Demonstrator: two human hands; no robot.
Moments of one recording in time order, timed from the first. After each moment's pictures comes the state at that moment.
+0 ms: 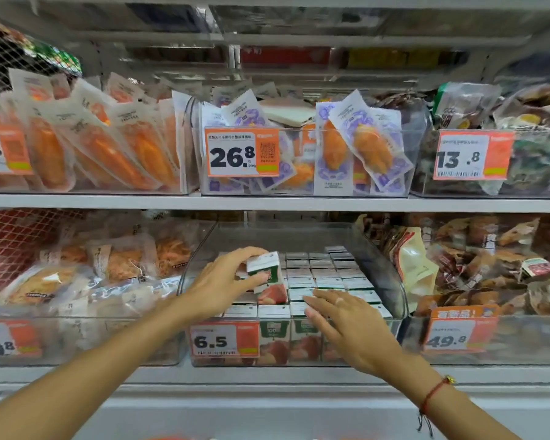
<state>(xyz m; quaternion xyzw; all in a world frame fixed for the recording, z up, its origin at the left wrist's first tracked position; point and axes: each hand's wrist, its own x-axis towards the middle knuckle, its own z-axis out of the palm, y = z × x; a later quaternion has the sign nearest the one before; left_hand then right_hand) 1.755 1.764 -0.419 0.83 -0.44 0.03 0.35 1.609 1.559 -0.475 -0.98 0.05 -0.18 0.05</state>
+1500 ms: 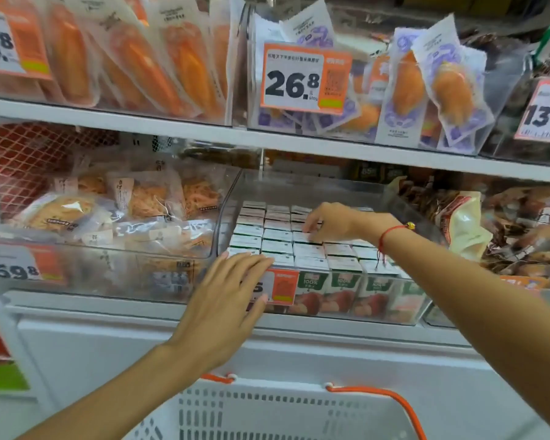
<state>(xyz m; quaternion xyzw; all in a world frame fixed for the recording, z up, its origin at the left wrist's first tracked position) 1.707 1.831 -0.504 0.85 -0.45 0.21 0.19 1.729 1.582 -0.398 -1.00 0.05 0.04 0.03</state>
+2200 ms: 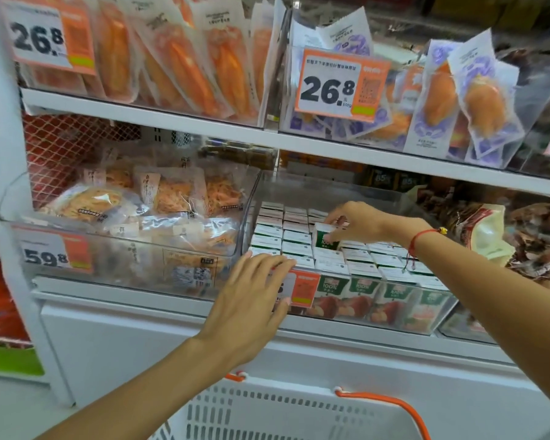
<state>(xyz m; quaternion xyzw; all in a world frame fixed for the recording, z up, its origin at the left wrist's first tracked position) 1.704 1.830 -0.505 0.85 -0.44 0.21 0.19 1.731 1.573 -0.397 -1.00 0.04 0.00 0.04</state>
